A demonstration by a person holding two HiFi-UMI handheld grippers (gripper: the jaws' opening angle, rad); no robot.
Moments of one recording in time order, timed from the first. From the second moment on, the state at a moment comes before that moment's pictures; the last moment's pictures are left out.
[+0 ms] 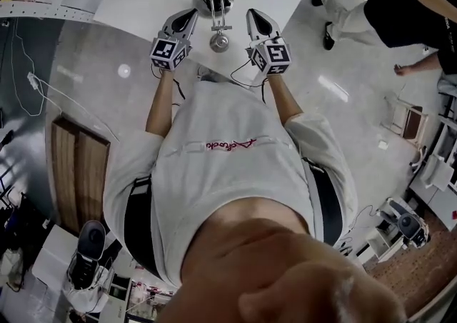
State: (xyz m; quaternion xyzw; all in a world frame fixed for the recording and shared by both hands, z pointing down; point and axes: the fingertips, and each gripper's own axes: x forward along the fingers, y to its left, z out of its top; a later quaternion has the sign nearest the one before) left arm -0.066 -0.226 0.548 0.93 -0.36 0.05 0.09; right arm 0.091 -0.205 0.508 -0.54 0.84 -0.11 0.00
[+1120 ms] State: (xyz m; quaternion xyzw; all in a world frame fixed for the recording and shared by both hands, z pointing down) left arm -0.058 -0.095 0.537 0.92 -0.38 0.05 0.08; right arm 0.089 -0.082 0.508 -0.56 0.82 -0.09 -0.01
